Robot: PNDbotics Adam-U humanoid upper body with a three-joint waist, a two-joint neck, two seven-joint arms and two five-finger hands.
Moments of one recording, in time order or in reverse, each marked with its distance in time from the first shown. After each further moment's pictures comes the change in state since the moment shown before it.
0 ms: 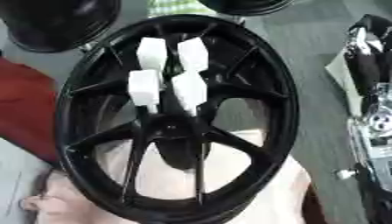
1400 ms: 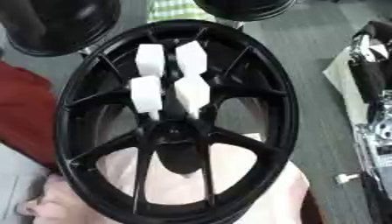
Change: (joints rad) left arm -0.230 -0.212 -0.171 0.293 -0.305 0.069 -0.139; right arm 0.005 0.000 0.007 -0.001 0.006 0.013 0.013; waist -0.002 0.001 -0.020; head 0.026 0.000
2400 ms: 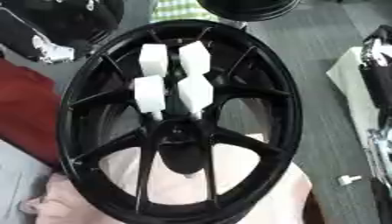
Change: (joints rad) left arm -0.057 -0.167 -0.042 0.225 -0.212 -0.027 0.025; right arm -0.009 0.000 0.013 0.007 -0.001 0.003 0.012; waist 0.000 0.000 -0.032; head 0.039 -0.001
